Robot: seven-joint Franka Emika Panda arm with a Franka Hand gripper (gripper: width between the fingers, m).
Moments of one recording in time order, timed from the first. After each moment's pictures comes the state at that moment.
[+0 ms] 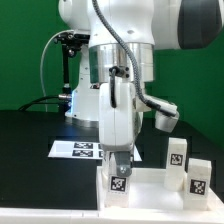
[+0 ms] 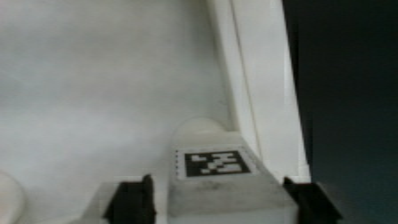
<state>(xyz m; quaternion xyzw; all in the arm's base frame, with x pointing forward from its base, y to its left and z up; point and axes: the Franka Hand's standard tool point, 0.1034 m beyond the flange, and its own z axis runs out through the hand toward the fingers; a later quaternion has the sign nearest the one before) 0.634 0.008 0.075 -0.63 0.77 -0.01 0.09</state>
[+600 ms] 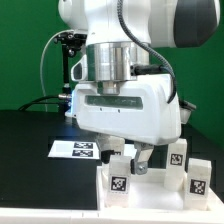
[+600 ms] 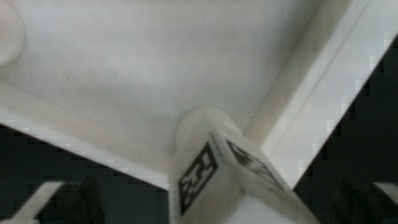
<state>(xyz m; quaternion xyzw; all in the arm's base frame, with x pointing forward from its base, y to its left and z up) 0.624 0.002 0.076 -0.87 0.49 -0.04 0.07</state>
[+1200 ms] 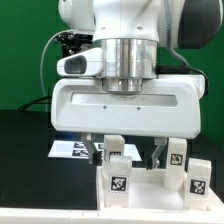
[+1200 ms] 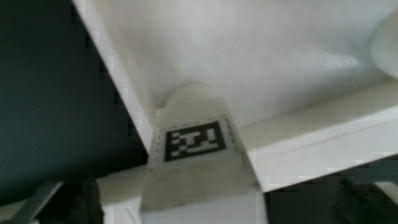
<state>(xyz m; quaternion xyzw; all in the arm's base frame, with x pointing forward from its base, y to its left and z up) 0.631 0.002 0.081 -0.99 0.14 -0.06 0.02</state>
